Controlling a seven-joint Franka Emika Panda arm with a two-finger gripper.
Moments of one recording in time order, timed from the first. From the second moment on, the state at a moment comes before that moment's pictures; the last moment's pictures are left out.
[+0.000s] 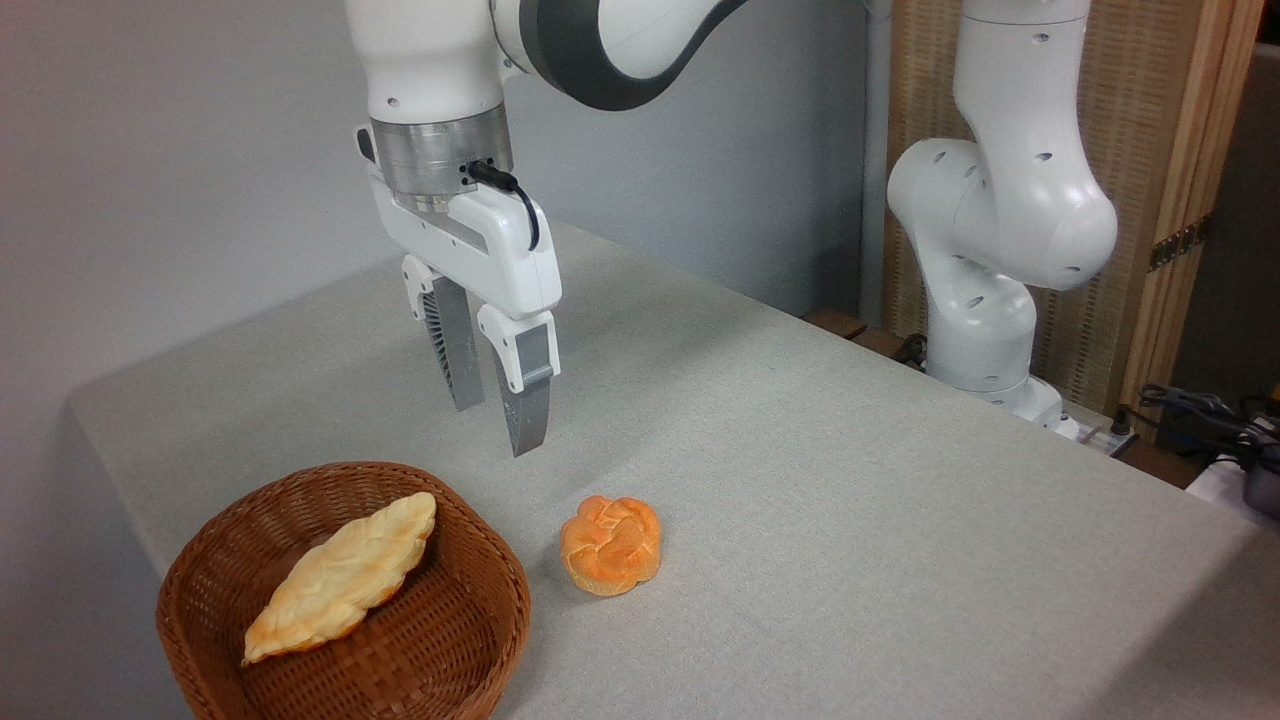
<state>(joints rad) -0.18 -0.05 0.03 -1.88 0.01 1.90 0.65</state>
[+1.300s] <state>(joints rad) -0.18 -0.05 0.03 -1.88 0.00 1.89 0.65</state>
